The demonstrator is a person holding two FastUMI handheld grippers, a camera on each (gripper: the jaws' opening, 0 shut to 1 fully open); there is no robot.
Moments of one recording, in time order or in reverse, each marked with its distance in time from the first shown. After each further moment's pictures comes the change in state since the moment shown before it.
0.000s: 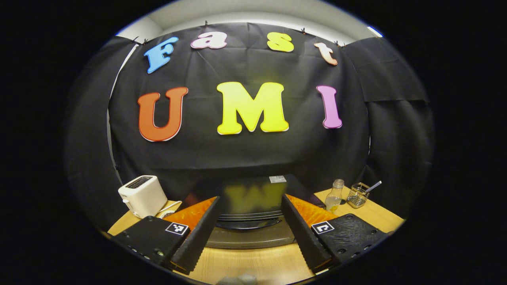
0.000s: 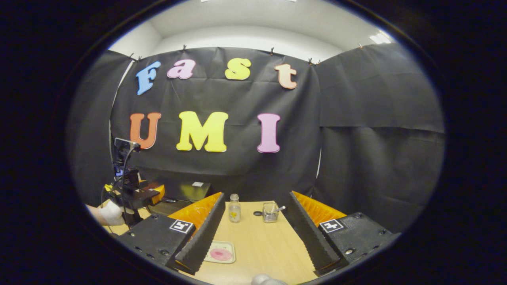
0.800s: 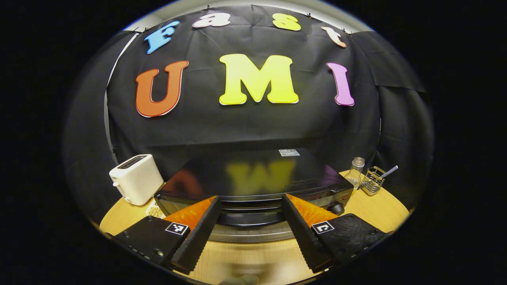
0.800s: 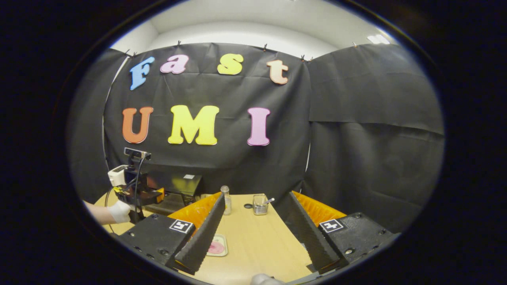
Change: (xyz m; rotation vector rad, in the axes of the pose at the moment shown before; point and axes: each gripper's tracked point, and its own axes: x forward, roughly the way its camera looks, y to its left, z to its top) left arm 0.026 0.007 -0.058 -0.025 0.146 0.030; right arm -0.026 -0.012 -0.010 0.003 0.031 -0.055
